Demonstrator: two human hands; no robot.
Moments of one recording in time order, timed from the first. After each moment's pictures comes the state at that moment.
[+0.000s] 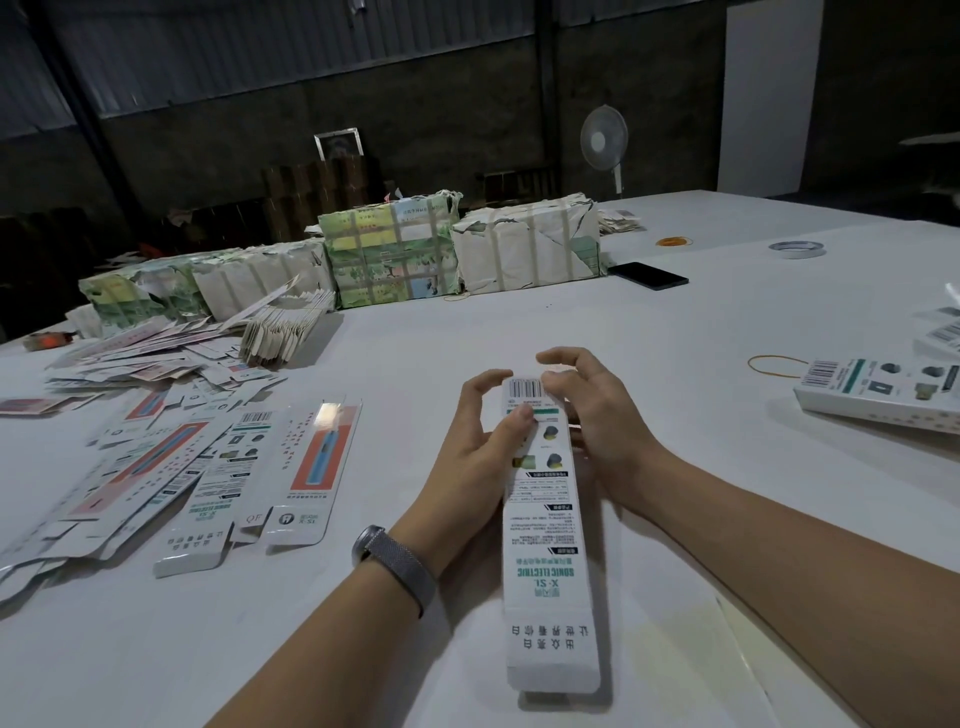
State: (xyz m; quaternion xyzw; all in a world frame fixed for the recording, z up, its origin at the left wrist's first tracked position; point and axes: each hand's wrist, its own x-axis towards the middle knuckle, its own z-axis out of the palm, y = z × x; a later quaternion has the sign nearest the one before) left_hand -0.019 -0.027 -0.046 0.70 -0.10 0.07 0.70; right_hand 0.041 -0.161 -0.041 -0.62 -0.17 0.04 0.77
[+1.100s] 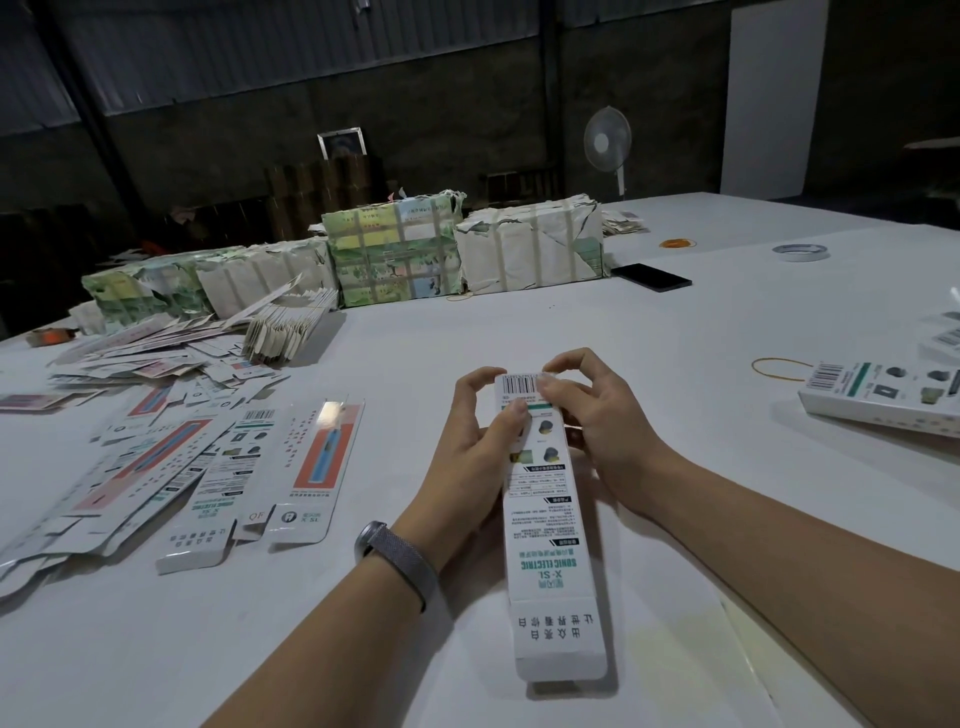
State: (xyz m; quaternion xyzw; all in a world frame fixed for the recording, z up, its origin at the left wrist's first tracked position) left_hand -0.017 -0.024 -0.044 0.70 -0.08 0.09 0.71; right_hand 0.043 -0.165 -0.043 -0.61 -0.19 0.05 0.77
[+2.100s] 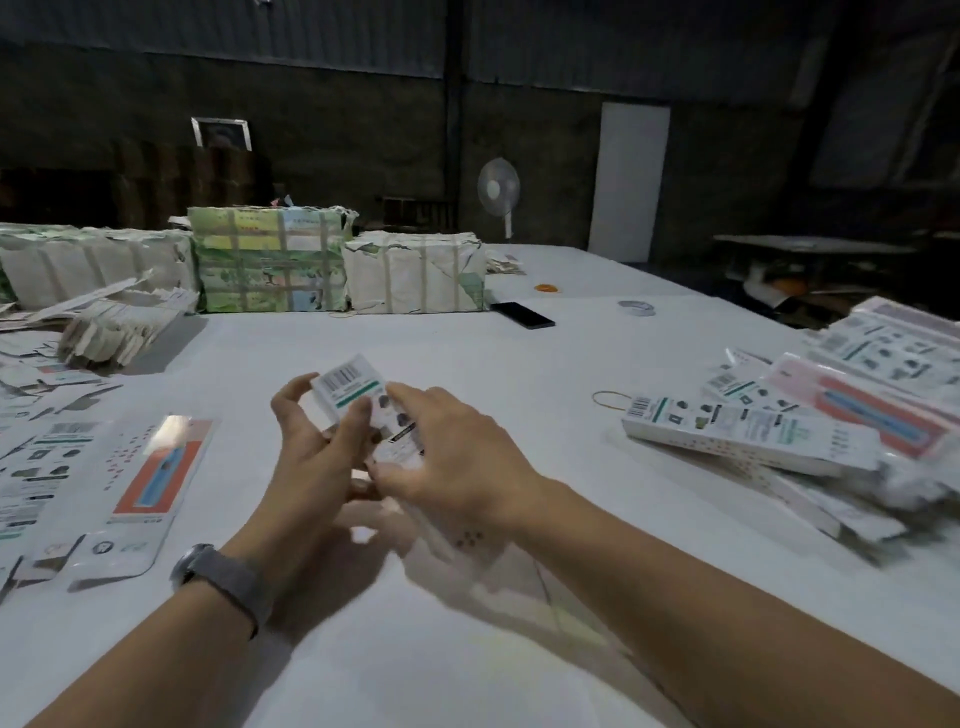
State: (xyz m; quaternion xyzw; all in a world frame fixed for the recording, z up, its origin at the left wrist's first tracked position) left_hand -0.016 -0.022 -0.038 0.64 -0.03 0.17 0.75; right_hand -0.003 -0.169 -0.006 -0.92 -0.29 -0.11 0.24
